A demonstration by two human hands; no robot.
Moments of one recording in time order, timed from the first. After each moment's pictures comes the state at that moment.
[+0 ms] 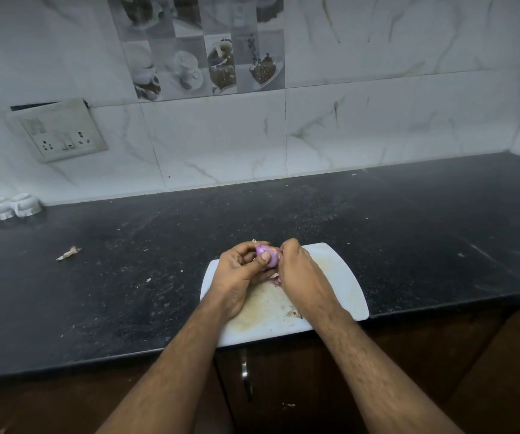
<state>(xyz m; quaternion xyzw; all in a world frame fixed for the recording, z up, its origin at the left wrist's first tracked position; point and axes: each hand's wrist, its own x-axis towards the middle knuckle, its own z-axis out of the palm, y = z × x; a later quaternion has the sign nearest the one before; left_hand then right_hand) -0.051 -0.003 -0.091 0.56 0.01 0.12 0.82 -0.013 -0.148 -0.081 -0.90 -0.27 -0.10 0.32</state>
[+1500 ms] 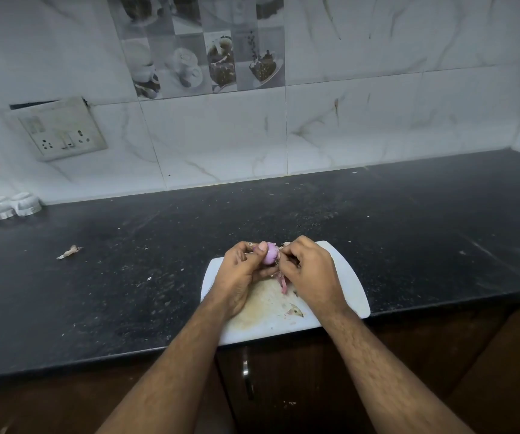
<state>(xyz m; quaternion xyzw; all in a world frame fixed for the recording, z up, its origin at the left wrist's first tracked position) -0.050 -0.005 -0.087 0.58 0.04 0.11 0.81 -0.006 -0.160 -0.087 -0.84 -0.28 -0.19 0.43</state>
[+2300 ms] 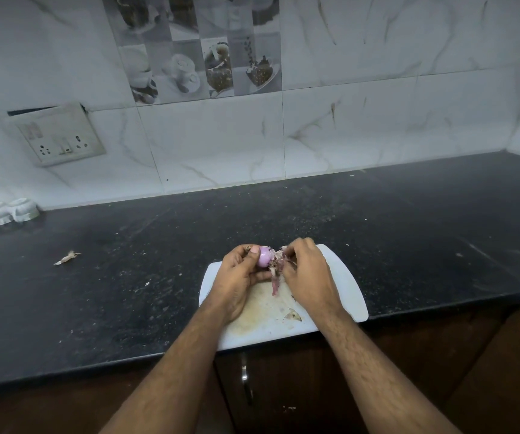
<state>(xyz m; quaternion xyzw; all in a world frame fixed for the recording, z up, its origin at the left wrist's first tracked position) -0.047 -0.006 -0.088 0.59 0.05 0.11 0.80 -0.003 -0.156 -0.088 -0.88 -0.21 -0.14 0.39</state>
